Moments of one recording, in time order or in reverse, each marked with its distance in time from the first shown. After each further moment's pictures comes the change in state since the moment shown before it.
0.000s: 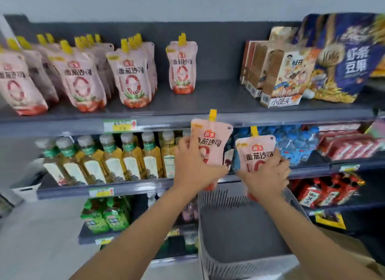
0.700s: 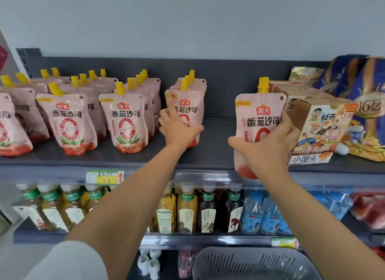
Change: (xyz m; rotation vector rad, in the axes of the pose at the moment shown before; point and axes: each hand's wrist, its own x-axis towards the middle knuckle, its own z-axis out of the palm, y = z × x) left_hand 0.253 0.007 -0.027 0.033 0.479 -0.082; right_hand 0.126 -0.153 -0.038 0.450 0.037 -0.335
